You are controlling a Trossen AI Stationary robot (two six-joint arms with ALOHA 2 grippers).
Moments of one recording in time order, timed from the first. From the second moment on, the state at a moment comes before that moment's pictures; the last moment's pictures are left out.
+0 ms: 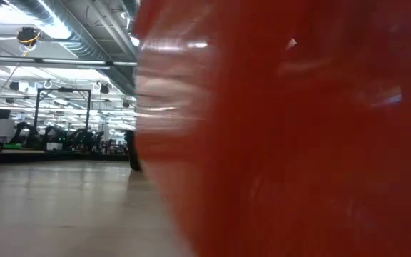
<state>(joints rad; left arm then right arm) -0.19 1.35 1.72 -1.26 -0.45 -0.39 0.42 1.79 1.04 -0.12 -0.15 0.11</state>
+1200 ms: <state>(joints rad) 0.00 1.33 1.72 -1.57 -0.80 -0.60 -0.36 1.87 1.75 -0.55 0.18 -0.20</state>
